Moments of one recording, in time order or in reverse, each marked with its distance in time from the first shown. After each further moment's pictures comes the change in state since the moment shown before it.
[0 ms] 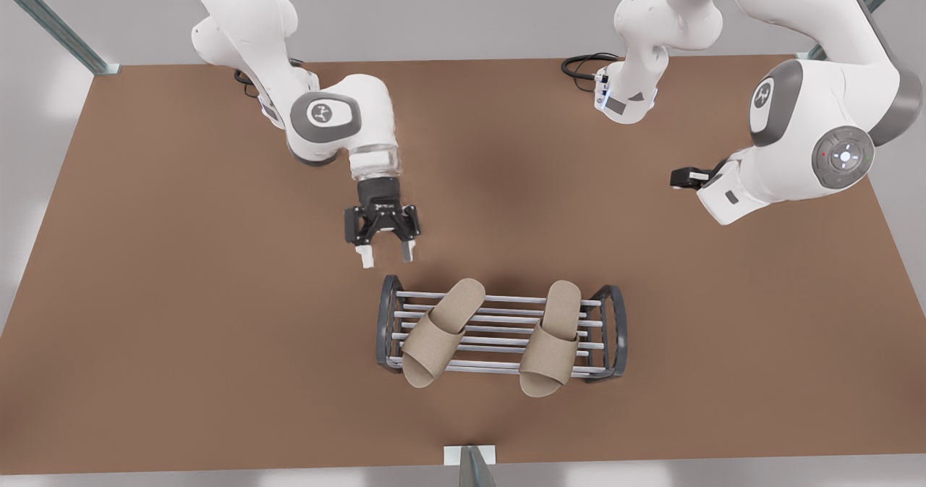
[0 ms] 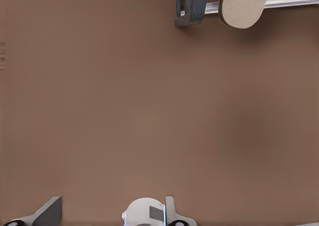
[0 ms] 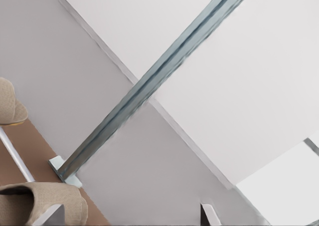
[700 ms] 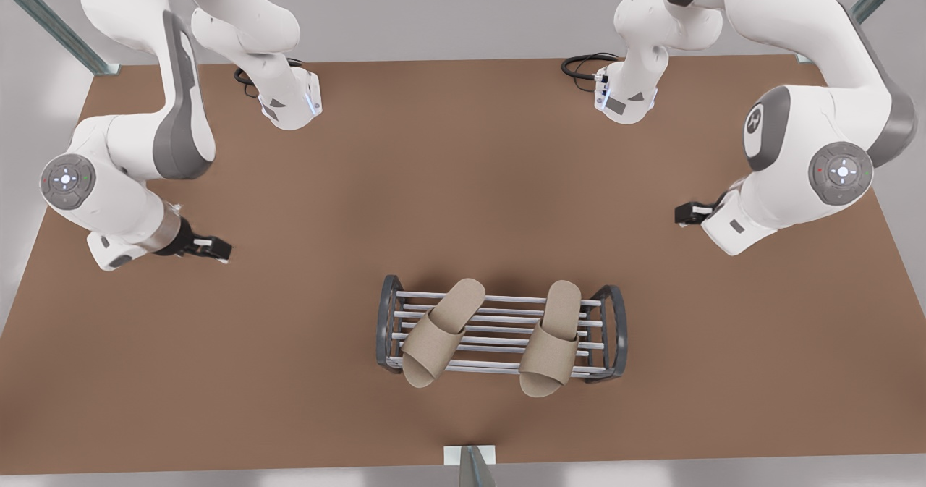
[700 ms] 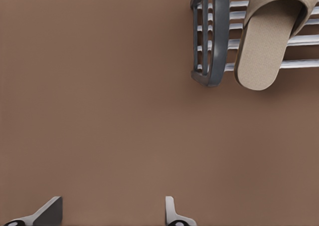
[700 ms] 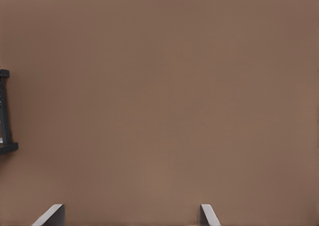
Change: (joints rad) left arm 0.005 0.103 0.001 0.096 0.046 0.156 -0.039; right arm -0.566 0.045 0.056 0.240 1.467 -0.896 -0.867
